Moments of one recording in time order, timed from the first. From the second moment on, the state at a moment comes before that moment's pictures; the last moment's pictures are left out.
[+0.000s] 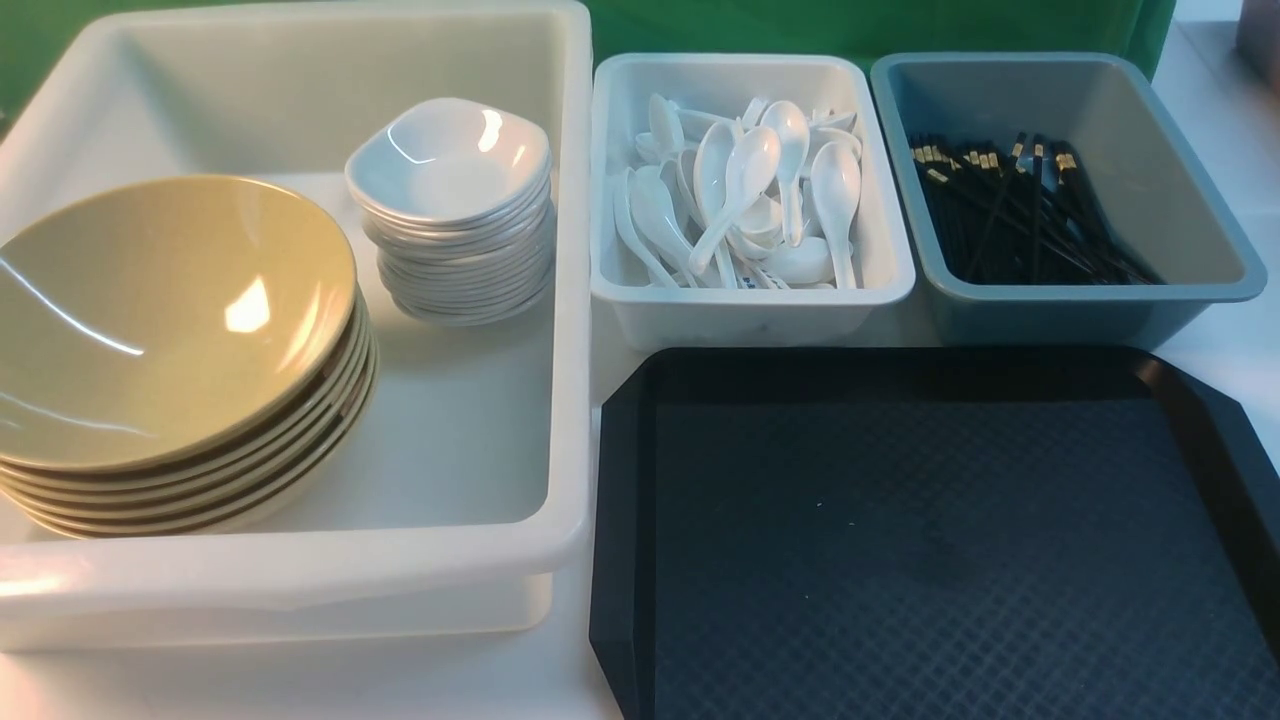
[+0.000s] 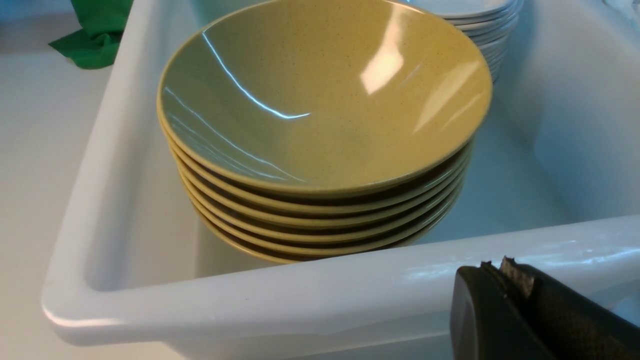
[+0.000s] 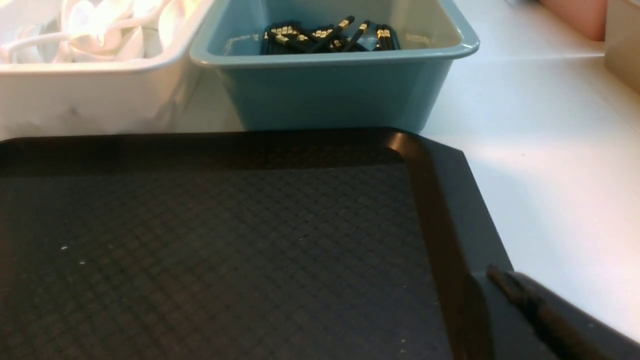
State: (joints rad) right arm -0.02 -0.01 0.03 -0.10 0.32 0.19; left arm 0.00 0.16 -0.51 -0.06 0.84 0.12
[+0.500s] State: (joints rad) right arm -0.02 -0.01 0.03 -0.10 0.32 0.19; left arm 0.00 0.16 -0.51 -0.06 0.84 0.12
